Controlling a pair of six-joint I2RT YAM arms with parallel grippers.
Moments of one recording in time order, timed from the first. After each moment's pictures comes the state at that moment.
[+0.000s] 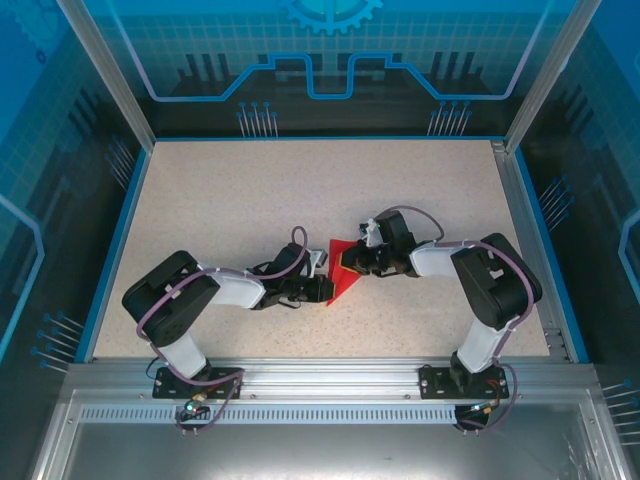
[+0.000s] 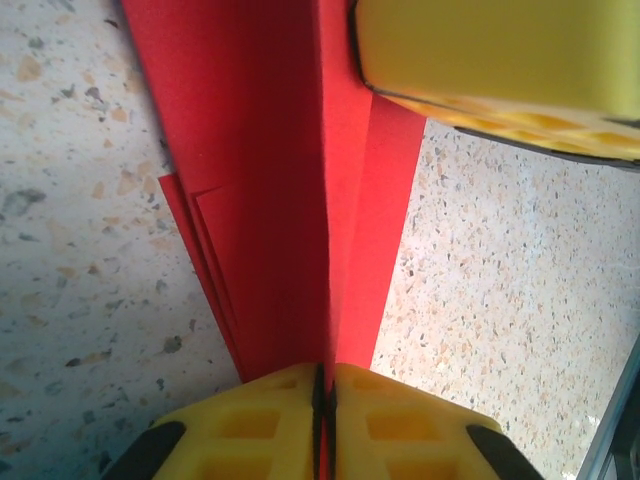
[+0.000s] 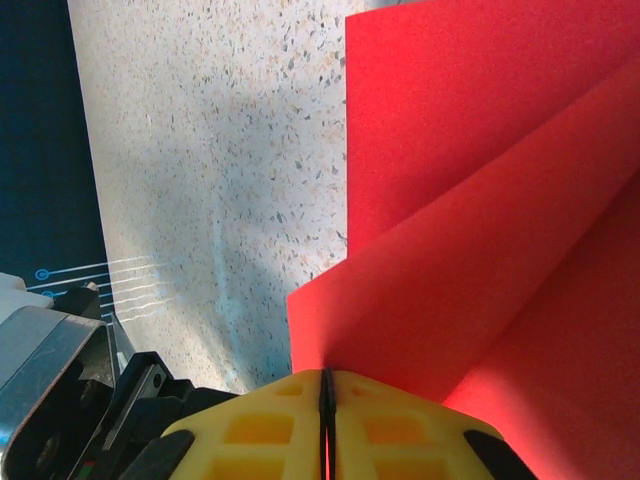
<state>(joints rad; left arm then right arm) -0.70 1.69 0.61 0.29 0.38 -0.69 0.46 1.75 0.76 0.14 -0.65 0.81</state>
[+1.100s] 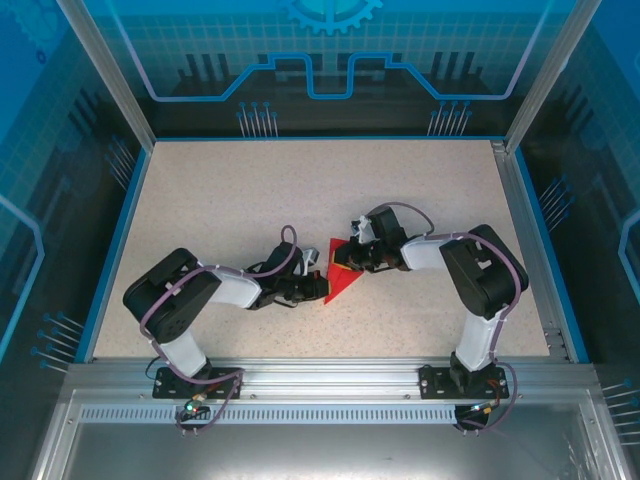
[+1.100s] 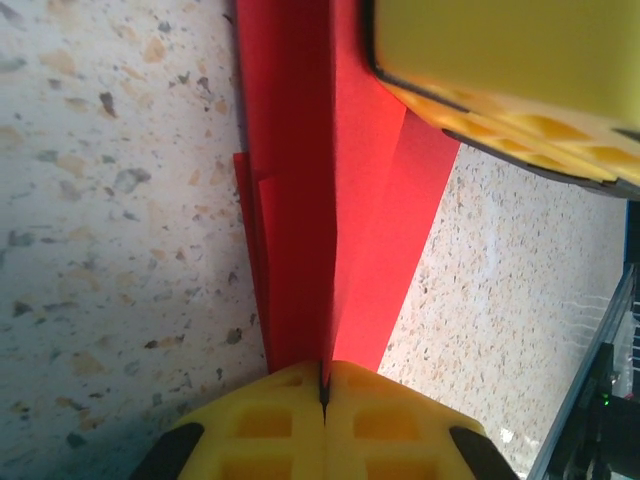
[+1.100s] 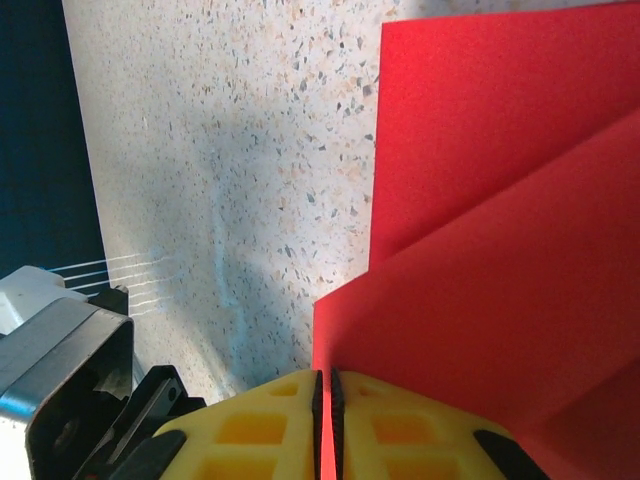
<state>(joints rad) -0.65 1.71 0.57 0.37 0.44 -0.85 0.48 1.84 0.85 0.13 -0.66 0.81</state>
